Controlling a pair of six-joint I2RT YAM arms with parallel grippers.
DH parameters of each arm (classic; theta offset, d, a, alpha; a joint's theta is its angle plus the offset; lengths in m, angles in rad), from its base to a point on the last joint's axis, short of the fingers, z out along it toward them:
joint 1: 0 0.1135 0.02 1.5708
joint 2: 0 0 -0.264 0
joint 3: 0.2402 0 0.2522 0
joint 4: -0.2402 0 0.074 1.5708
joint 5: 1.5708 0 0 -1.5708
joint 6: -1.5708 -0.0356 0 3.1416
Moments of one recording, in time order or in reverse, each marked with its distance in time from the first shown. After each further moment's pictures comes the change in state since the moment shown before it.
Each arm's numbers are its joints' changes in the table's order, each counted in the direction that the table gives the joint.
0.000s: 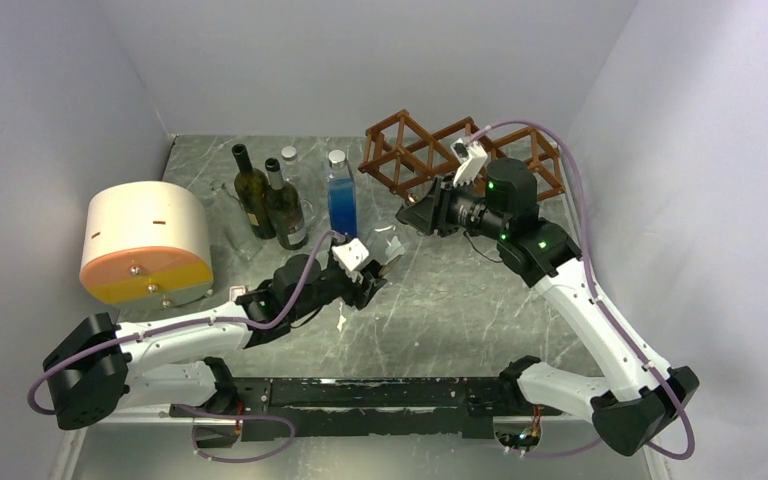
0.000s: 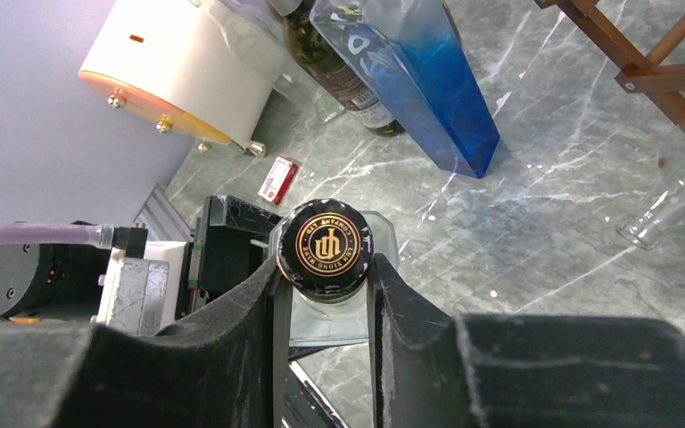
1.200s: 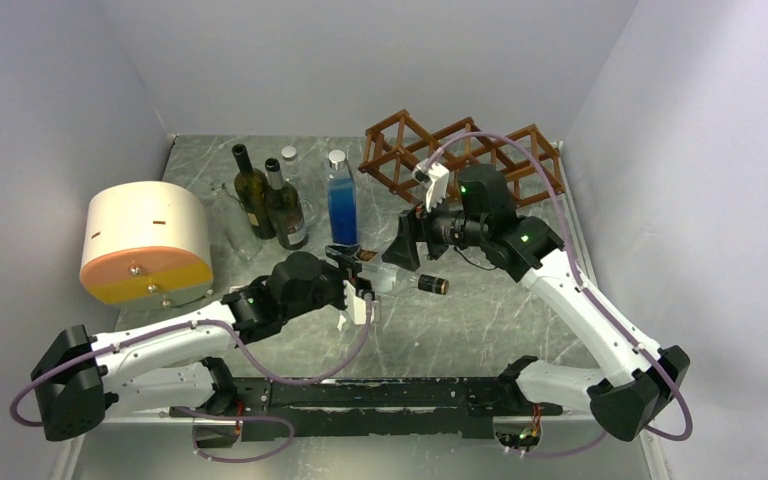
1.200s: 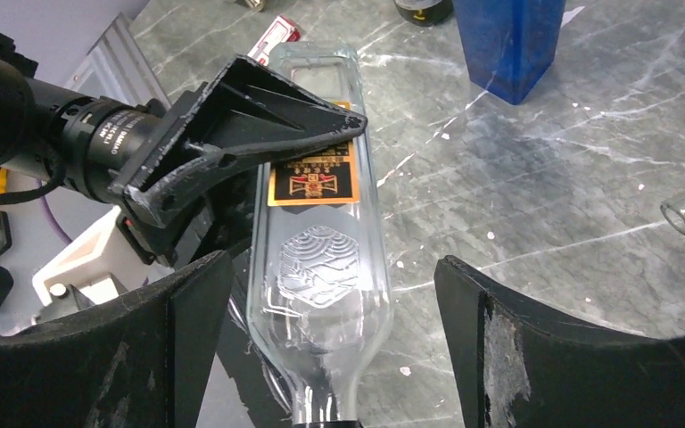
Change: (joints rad) left arm 0.000 0.100 0.070 -0.329 0.067 -0.990; right arm 0.074 -0.068 0.024 -0.198 -0.119 0.288
